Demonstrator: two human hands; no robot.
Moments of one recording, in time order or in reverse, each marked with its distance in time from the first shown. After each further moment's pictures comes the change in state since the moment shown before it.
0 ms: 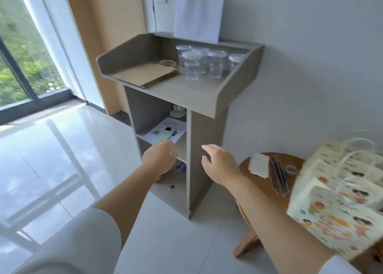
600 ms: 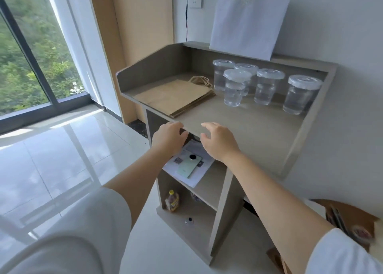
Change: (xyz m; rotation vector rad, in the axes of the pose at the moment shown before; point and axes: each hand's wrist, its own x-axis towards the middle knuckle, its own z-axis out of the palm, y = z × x) left_hand 0.253 -0.084 -0.062 -0.093 0.196 -0.015; right_hand 0.291 -0.064 0.035 0.075 0.050 -0.108
